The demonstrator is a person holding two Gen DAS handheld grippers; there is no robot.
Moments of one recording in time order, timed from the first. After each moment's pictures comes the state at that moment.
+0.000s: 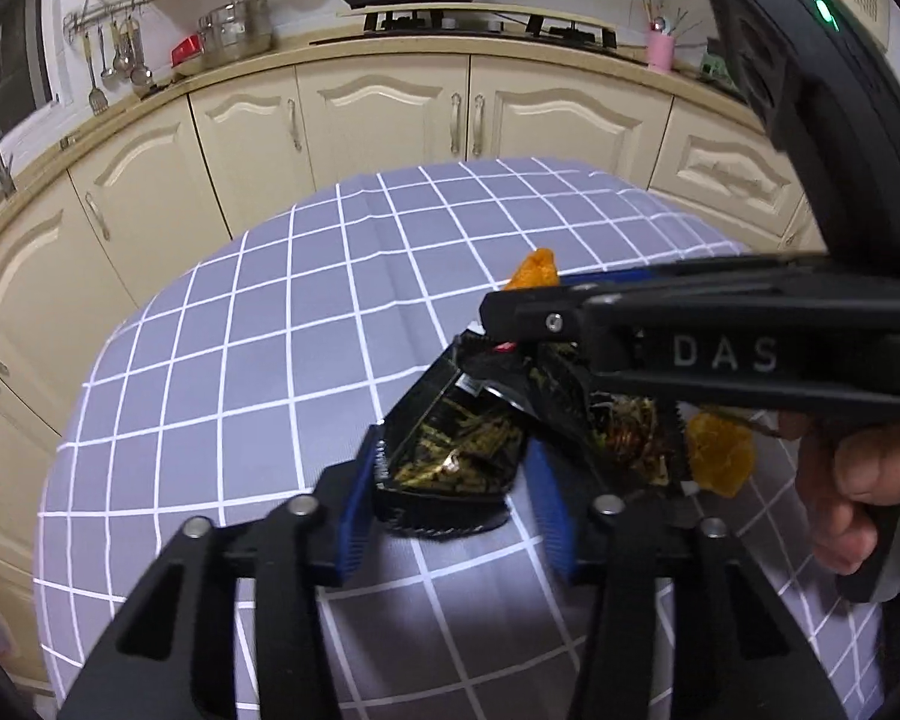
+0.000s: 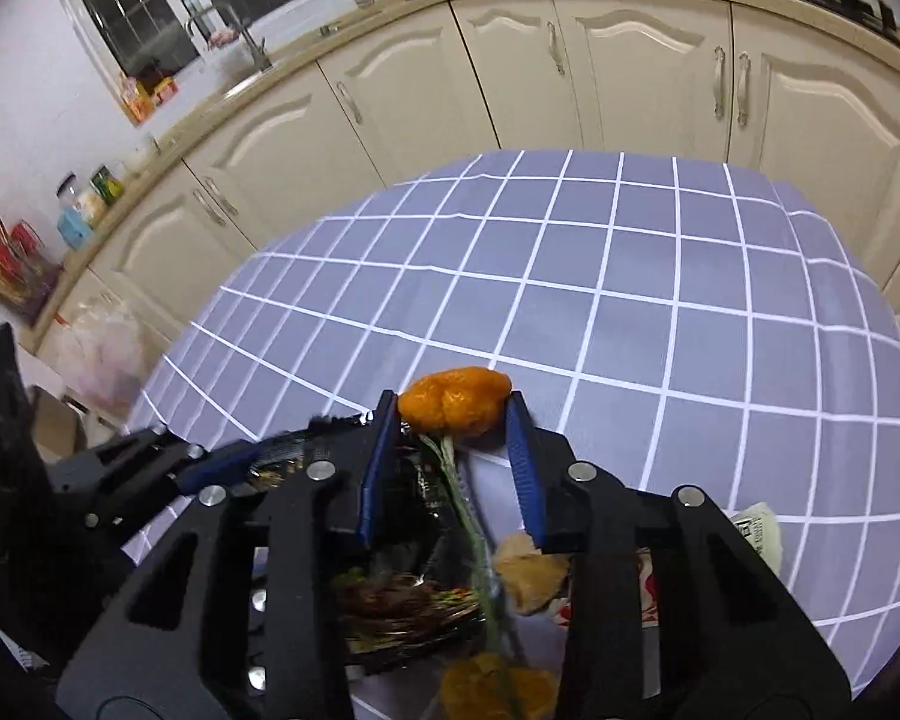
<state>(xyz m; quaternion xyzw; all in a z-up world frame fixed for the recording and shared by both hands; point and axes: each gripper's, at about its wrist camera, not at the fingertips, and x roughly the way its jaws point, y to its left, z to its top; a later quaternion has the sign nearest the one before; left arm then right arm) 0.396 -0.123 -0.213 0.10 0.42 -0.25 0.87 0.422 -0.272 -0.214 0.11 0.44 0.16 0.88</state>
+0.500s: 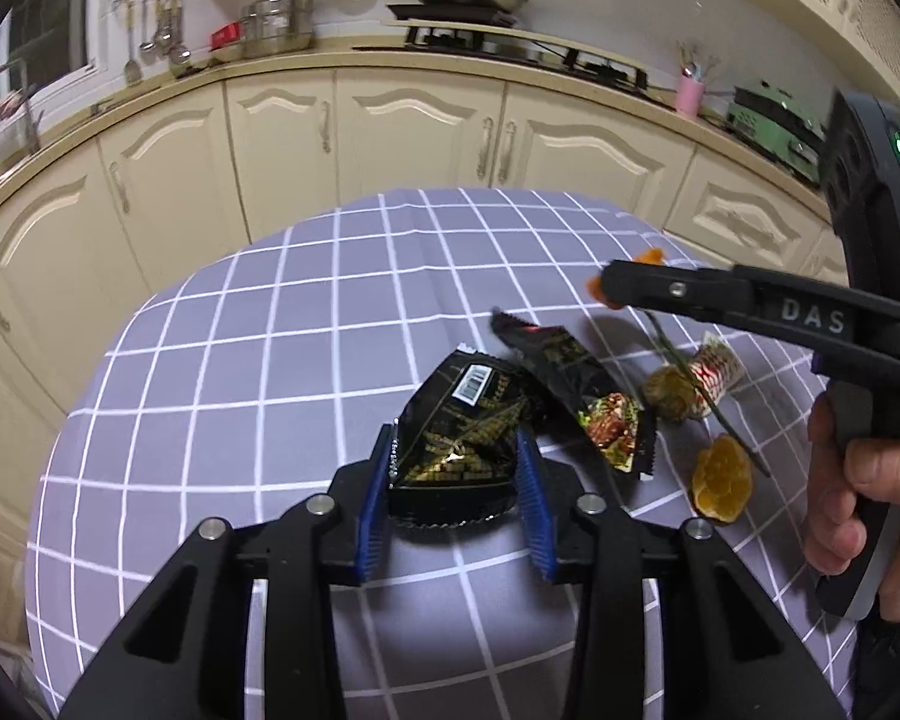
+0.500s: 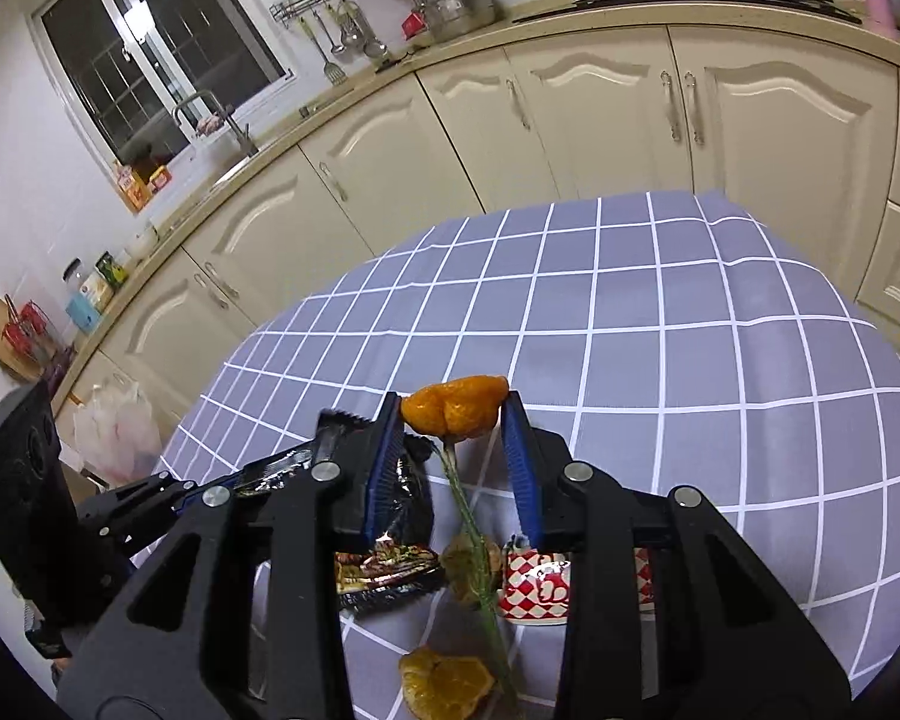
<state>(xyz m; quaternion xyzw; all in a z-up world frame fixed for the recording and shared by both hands) 0.397 -0.093 -0.206 0.04 0.41 -0.23 0.88 0.405 -0.317 -0.202 0.19 0.37 0.14 0.90</state>
